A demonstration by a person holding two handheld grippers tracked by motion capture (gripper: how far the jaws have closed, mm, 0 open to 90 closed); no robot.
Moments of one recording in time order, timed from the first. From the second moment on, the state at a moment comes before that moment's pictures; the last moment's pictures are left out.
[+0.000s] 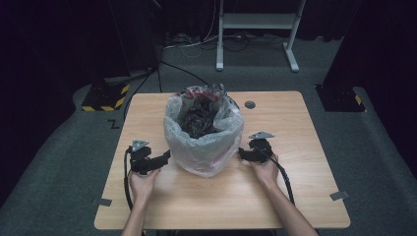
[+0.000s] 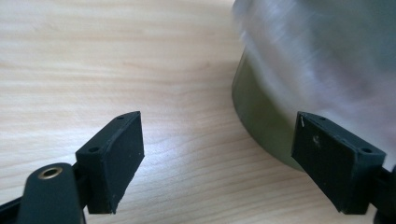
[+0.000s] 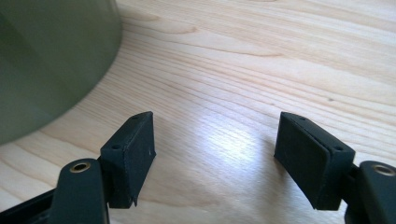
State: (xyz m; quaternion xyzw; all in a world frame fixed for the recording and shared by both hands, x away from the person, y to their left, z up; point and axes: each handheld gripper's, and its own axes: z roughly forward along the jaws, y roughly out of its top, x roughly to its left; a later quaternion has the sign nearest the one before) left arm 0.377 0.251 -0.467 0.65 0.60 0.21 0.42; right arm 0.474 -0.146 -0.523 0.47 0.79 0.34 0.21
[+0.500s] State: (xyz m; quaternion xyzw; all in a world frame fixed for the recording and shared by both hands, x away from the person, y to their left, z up) left arm 0.359 0.259 -0.413 0.66 0.56 0.22 0.46; right arm 0.473 -0.150 -0.524 0.47 0.78 0.34 0.22
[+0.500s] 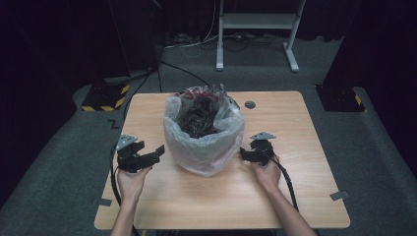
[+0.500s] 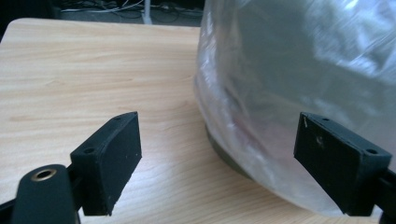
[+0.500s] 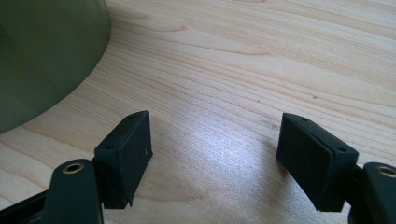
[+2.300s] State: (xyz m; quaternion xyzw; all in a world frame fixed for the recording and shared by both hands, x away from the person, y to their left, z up) left arm 0.434 0.209 -0.339 0.70 0.52 0.27 0.40; right arm 0.472 -0.150 -0.525 0.47 0.78 0.34 0.22
